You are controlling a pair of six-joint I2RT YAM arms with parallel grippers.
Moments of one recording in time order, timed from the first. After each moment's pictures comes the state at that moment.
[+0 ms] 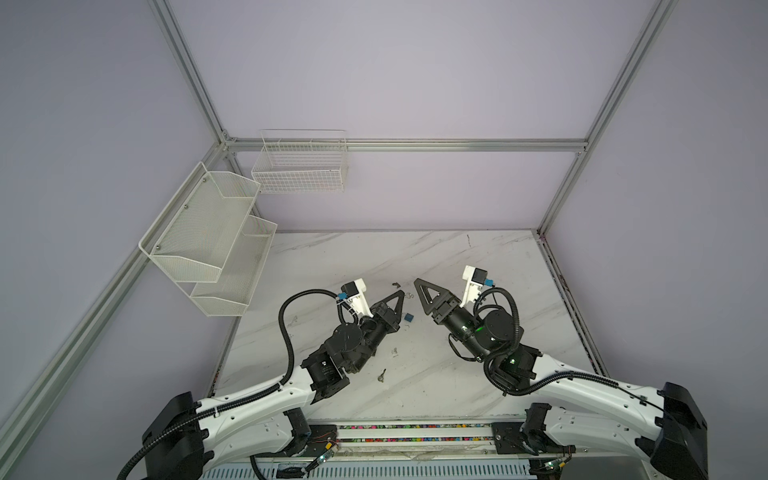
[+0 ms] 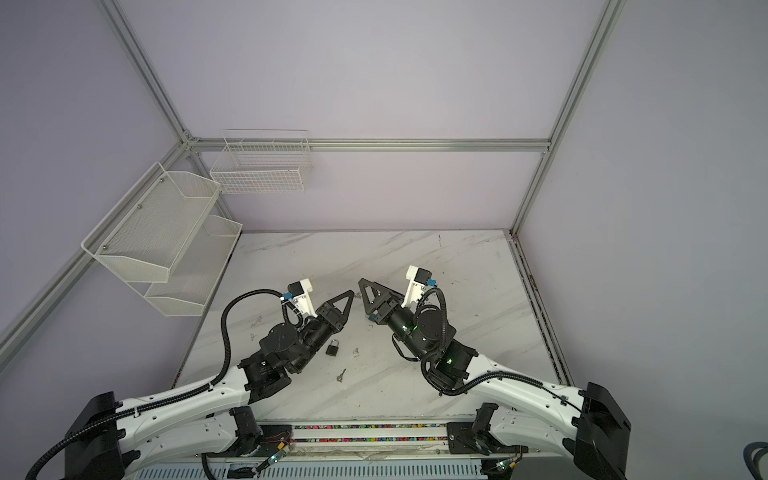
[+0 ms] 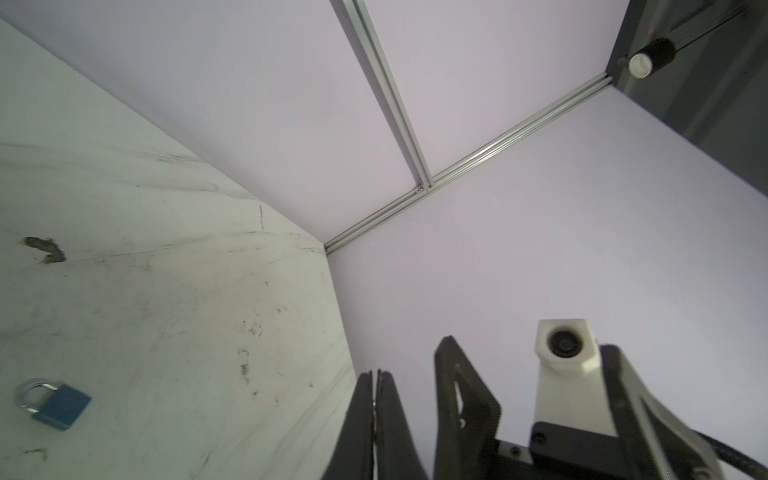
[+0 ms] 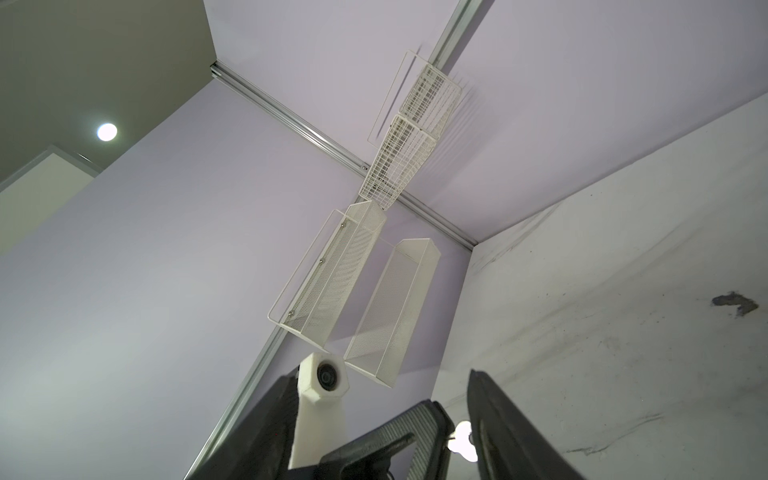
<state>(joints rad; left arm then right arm) -0.94 1.00 0.58 0.47 -0.37 -0.98 1.00 1.03 0.69 0.52 0.26 0.98</state>
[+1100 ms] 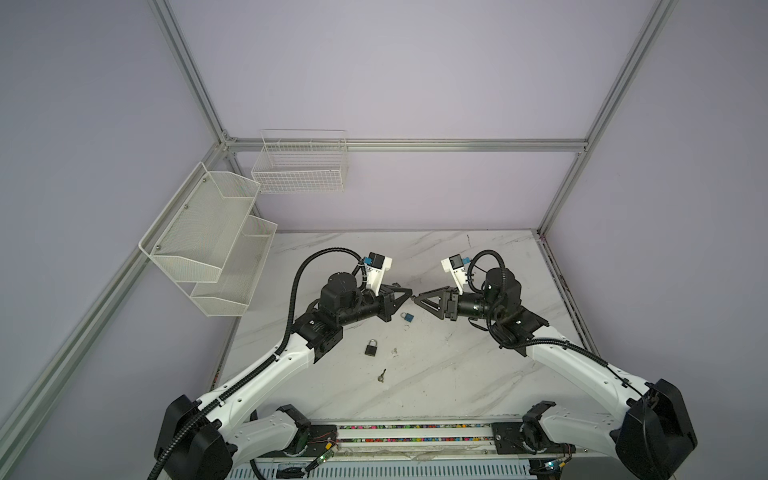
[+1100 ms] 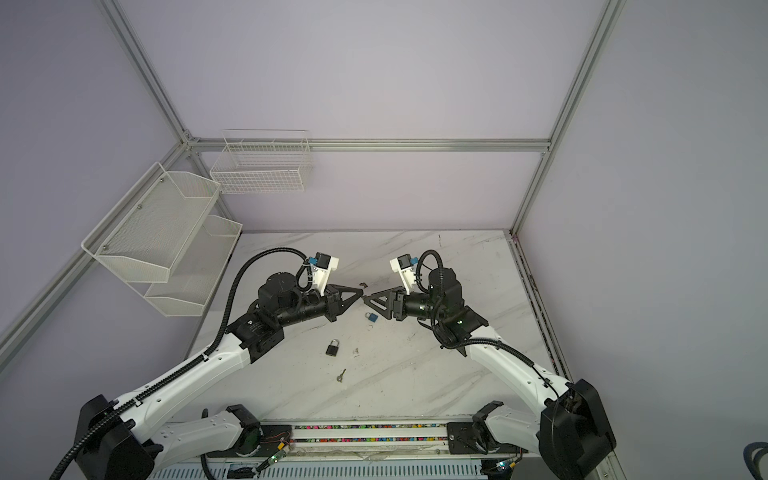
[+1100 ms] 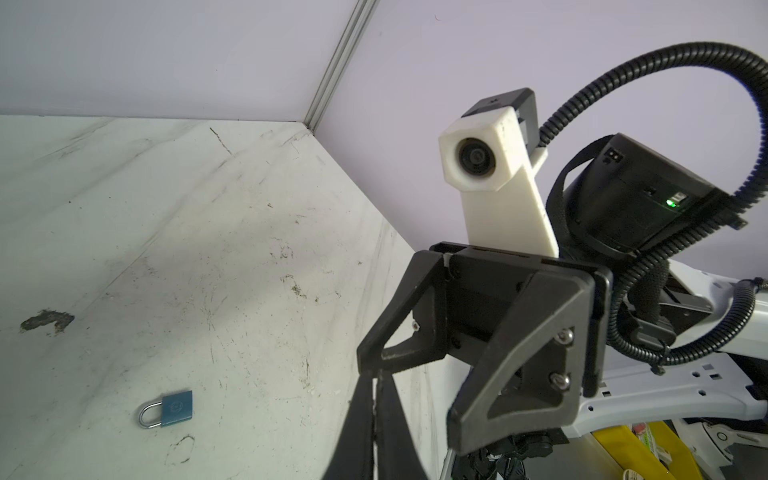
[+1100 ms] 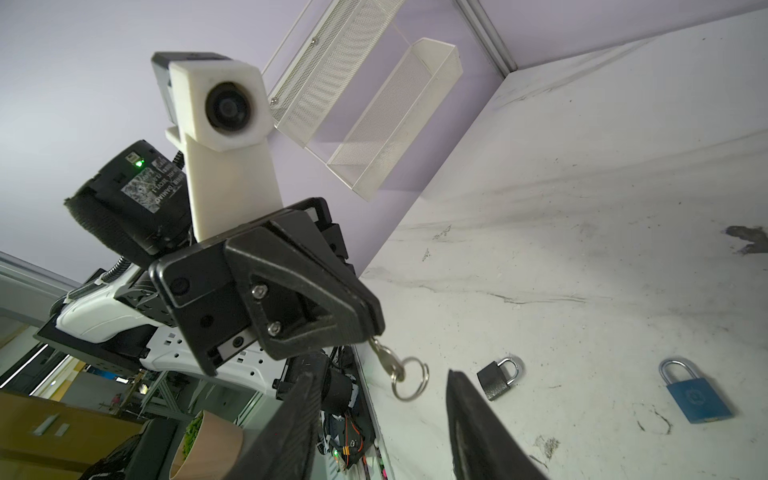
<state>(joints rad) -0.61 1.14 0.88 0.04 0.46 -0.50 0.56 1.20 0.80 0.22 -0.78 0.67</state>
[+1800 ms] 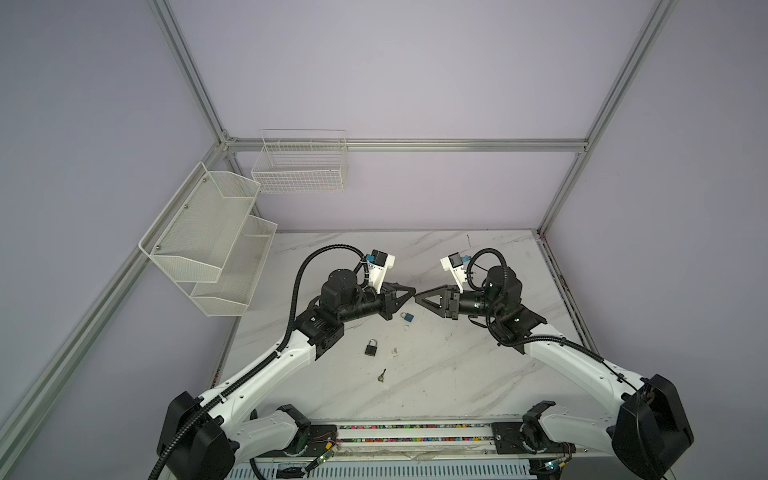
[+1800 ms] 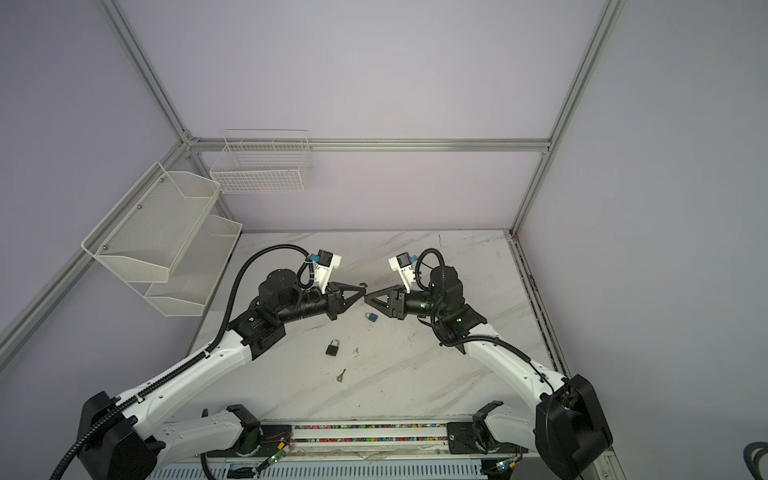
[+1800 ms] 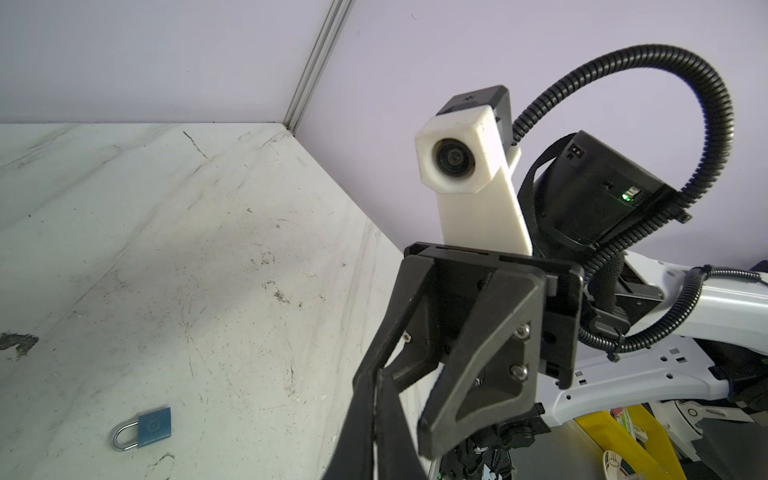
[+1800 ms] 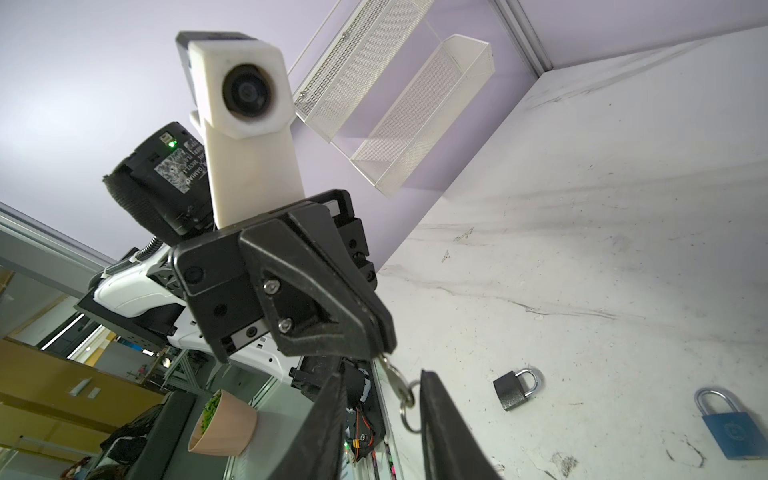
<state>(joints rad) -0.60 1.16 0.90 0.06 0.50 -0.50 0.54 1.22 0.80 0.29 -0.86 0.69</state>
